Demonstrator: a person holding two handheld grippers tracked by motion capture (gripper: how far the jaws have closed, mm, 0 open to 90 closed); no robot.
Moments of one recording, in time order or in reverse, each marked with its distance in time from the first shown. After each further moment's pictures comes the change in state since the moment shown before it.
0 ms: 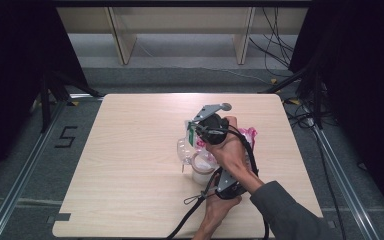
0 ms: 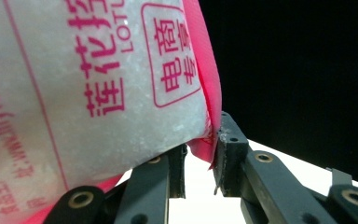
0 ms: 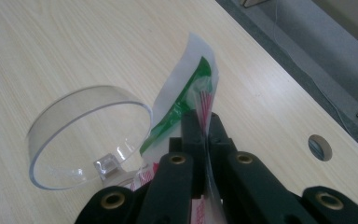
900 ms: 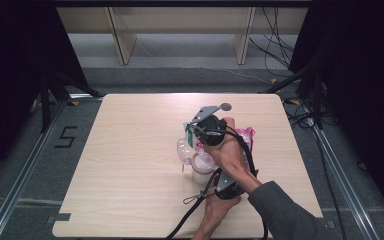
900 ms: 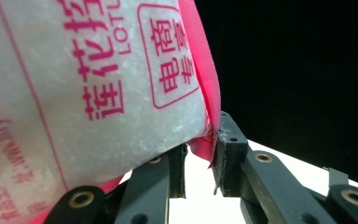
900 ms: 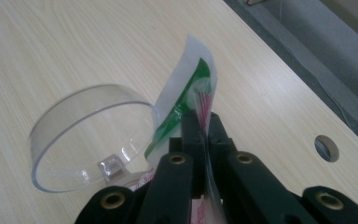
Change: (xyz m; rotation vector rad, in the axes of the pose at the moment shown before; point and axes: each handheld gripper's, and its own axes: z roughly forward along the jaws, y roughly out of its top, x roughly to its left) left arm 0.003 0.001 -0.003 0.003 0.015 0.035; right arm 0.003 0.000 0.005 0.025 0.017 -0.002
